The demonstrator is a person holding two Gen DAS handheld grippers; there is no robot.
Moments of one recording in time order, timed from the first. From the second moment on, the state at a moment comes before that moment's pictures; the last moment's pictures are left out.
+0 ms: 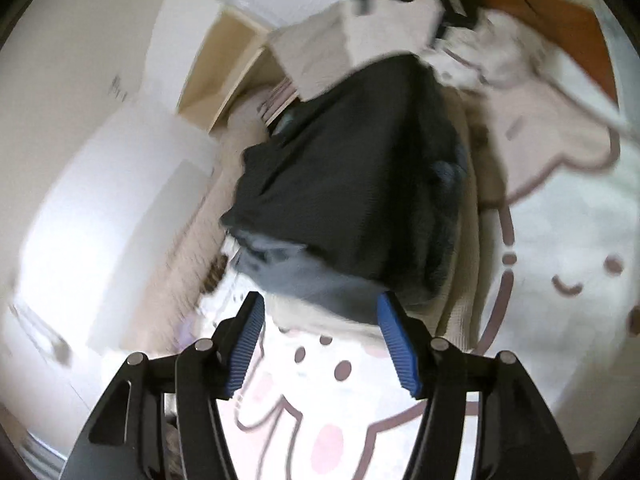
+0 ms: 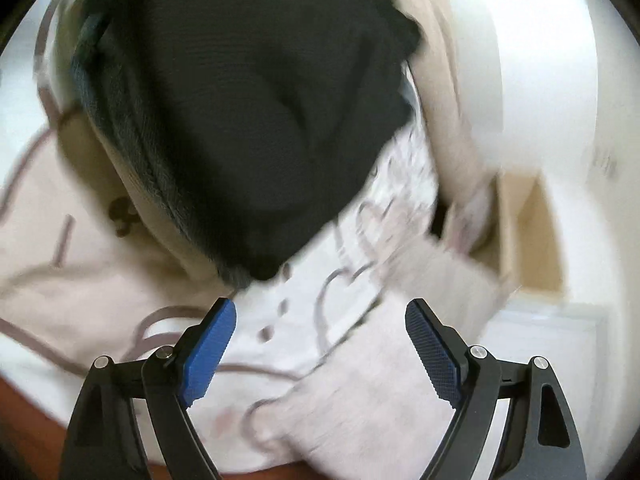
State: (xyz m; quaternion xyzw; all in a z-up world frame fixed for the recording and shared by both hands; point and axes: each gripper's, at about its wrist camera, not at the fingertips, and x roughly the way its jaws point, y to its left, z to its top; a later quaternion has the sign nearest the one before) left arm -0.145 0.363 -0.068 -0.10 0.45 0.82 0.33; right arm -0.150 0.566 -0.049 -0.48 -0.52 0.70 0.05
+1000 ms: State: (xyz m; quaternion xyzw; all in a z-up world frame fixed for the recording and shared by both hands) left arm -0.168 0.409 -0.076 -0.17 0.27 0.88 0.37; right arm -0.387 0.620 -0.068 -0.56 0.10 0.82 0.08
